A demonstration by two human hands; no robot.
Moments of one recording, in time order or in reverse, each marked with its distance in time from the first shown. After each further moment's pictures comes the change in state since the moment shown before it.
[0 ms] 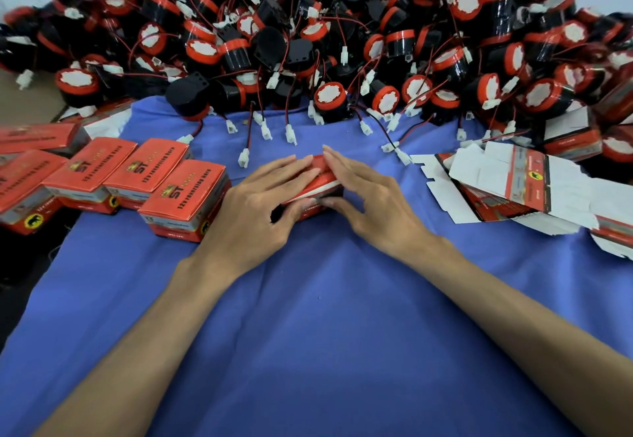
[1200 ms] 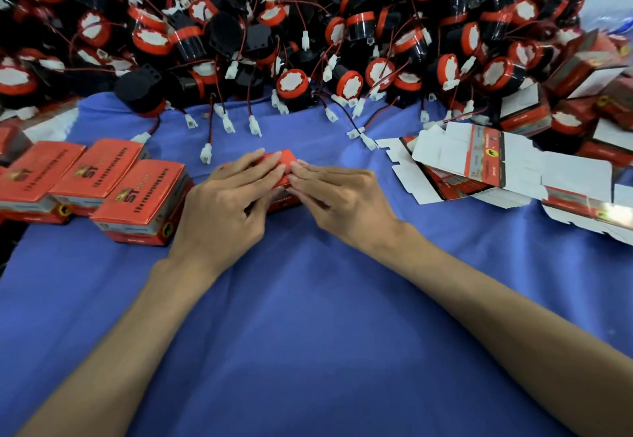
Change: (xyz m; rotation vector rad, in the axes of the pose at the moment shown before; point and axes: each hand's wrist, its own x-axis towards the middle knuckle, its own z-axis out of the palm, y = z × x) left_hand 0.002 0.007 0.002 0.122 0.062 0.068; right_hand -0.006 -0.005 0.004 -0.250 0.302 -0.260
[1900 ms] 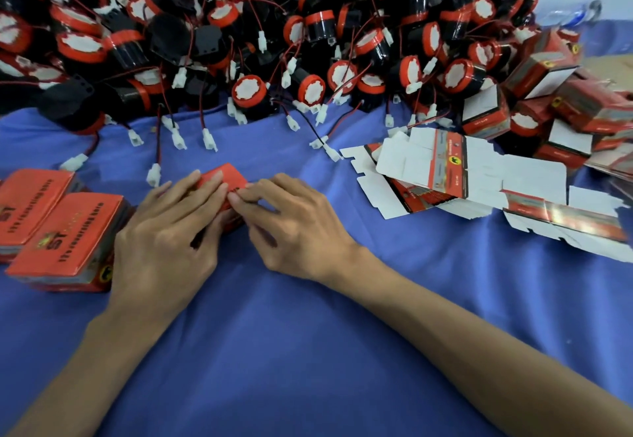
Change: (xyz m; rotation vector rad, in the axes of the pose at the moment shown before) left_hand -0.006 -0.005 0.005 0.163 0.065 0.004; right_hand 0.006 -0.009 -0.001 -0.002 -0.166 0.087
